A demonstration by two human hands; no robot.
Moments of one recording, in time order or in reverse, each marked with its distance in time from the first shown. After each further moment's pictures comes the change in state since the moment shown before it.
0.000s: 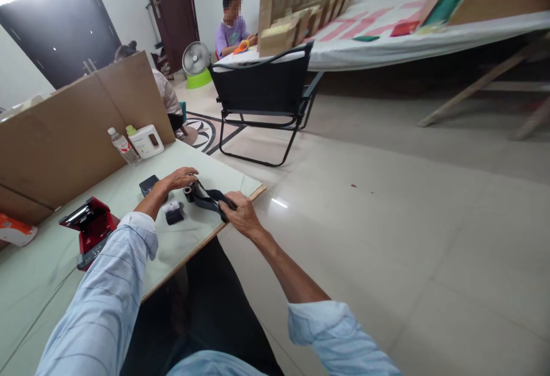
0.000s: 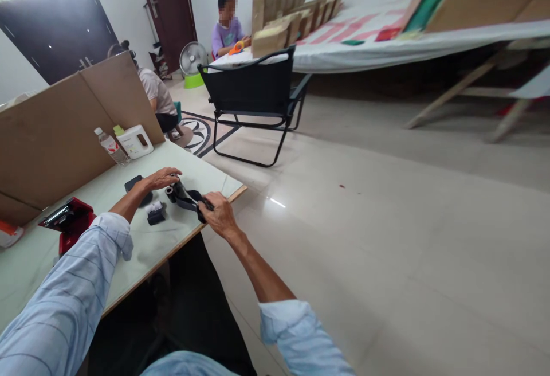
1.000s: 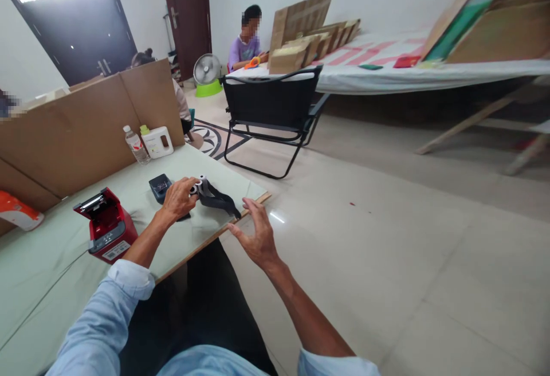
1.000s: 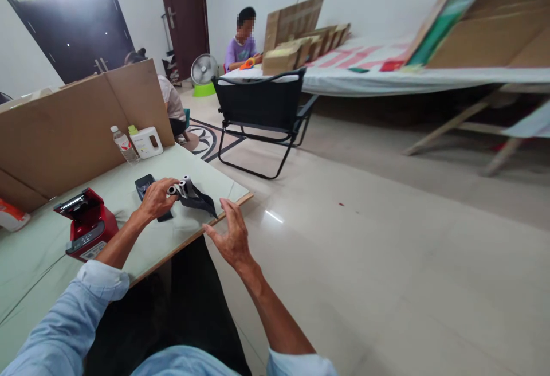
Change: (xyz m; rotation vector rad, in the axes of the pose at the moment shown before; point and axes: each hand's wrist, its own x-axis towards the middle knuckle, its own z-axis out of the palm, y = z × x) left_hand -0.120 0.056 0.027 0.062 0.485 -0.065; right_hand -0.060 -0.033 -0.018 -0.057 0.173 -0.092
